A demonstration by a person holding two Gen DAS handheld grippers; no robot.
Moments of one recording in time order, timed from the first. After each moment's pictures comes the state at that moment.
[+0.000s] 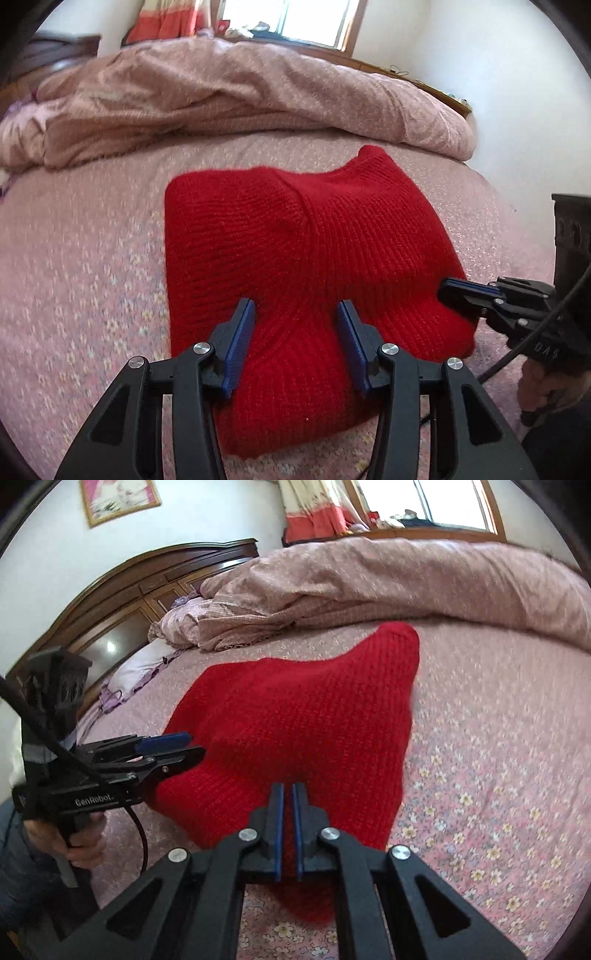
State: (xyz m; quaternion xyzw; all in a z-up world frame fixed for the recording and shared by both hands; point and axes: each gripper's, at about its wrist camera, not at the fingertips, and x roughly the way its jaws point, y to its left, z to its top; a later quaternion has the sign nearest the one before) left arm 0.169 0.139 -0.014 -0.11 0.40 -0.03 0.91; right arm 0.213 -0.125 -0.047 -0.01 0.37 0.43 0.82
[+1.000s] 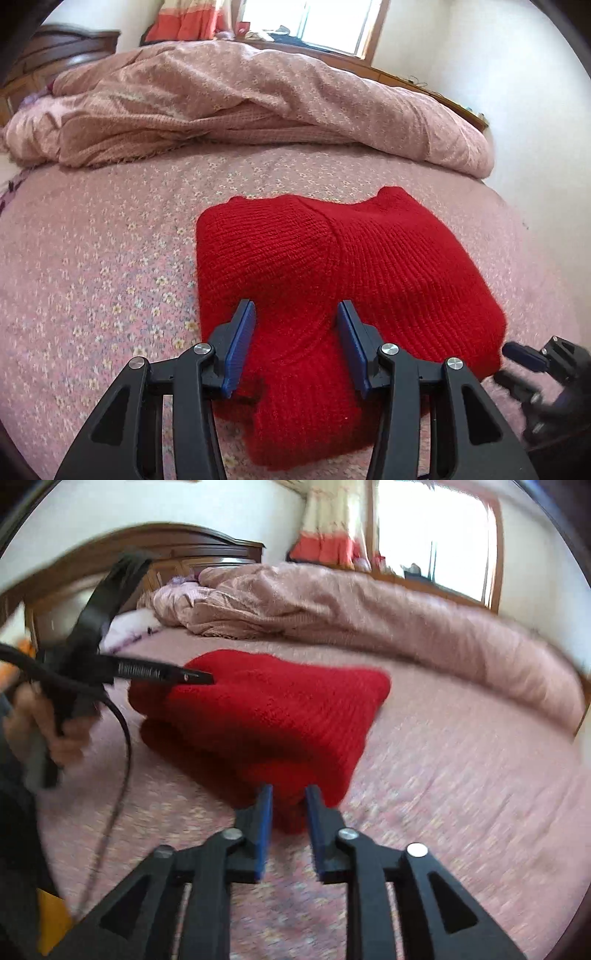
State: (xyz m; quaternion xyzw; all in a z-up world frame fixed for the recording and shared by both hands) left arm 0.179 0.162 -0.003 -0.12 0.39 0.00 0.91; right arm 0.131 -0.144 -0.037 -0.15 0.28 0.35 0.88
